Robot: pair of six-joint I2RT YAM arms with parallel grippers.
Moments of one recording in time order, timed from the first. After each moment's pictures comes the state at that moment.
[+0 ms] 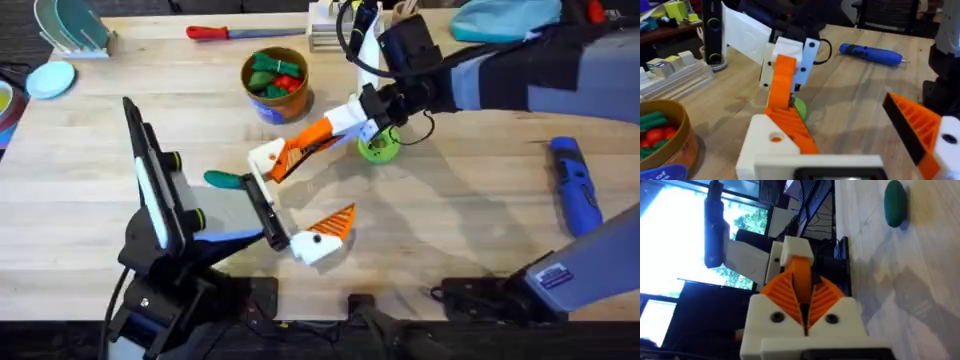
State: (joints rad) left arm -0.38 0.01 0.00 -0.03 0.69 0.02; right arm 0.46 1.83 1.06 -0.24 -1.49 0.23
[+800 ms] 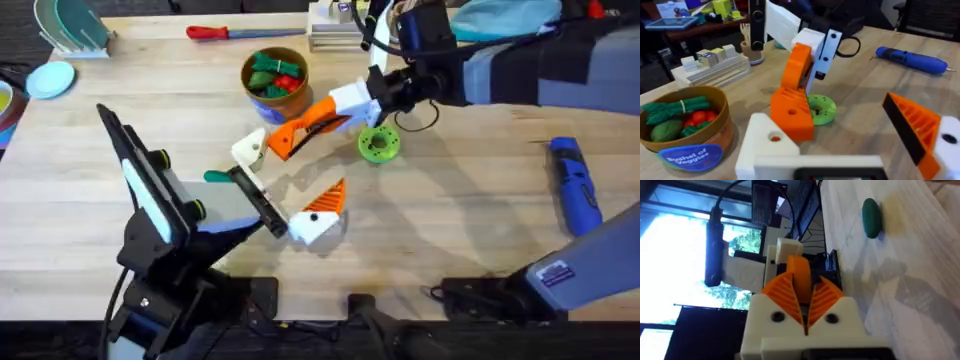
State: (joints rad) left arm -0.38 0.01 0.00 -0.02 0.51 0.02; right arm 0.40 1.83 1.06 -0.07 -1.44 0.46
